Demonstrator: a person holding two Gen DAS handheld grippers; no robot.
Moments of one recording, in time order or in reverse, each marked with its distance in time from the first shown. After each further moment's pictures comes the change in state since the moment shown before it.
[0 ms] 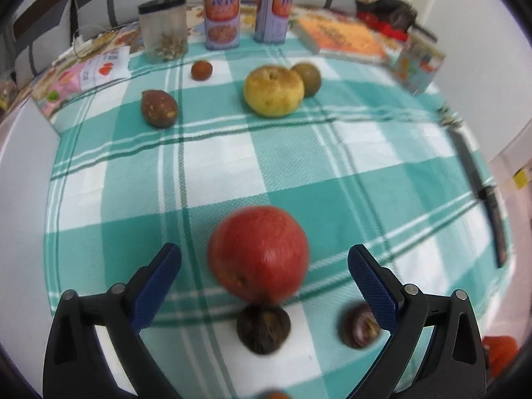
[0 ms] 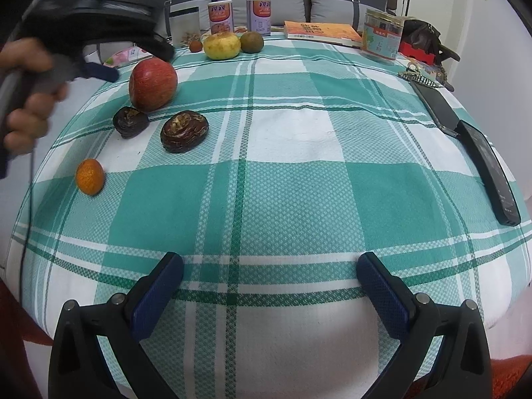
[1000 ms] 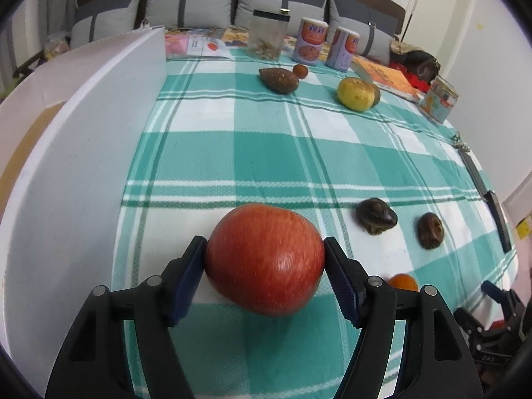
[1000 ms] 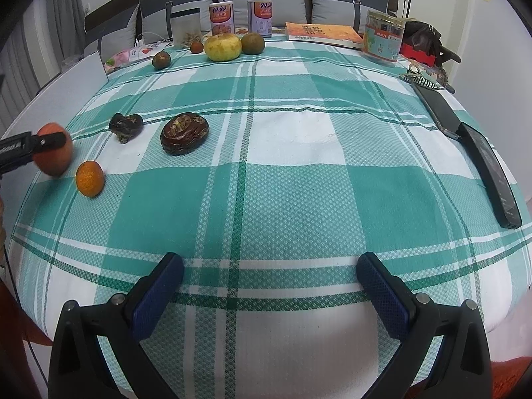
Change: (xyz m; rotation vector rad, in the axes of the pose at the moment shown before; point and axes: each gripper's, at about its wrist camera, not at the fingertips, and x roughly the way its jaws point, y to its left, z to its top) left arm -0.057 0.110 -0.131 -0.192 -0.200 -0.001; right arm 0.001 0.000 0.002 0.001 -0.008 0.001
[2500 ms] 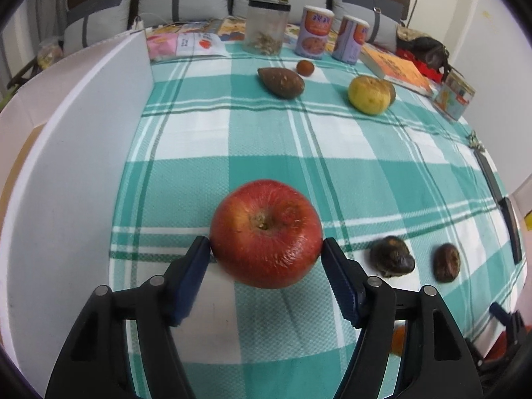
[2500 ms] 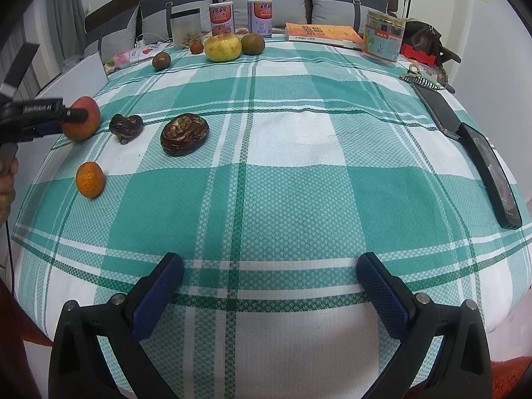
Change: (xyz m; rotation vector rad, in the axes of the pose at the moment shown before) left arm 0.030 -0.007 0.040 0.041 0.056 0.048; right arm 0.000 -0.001 0.001 0.003 0.002 0.004
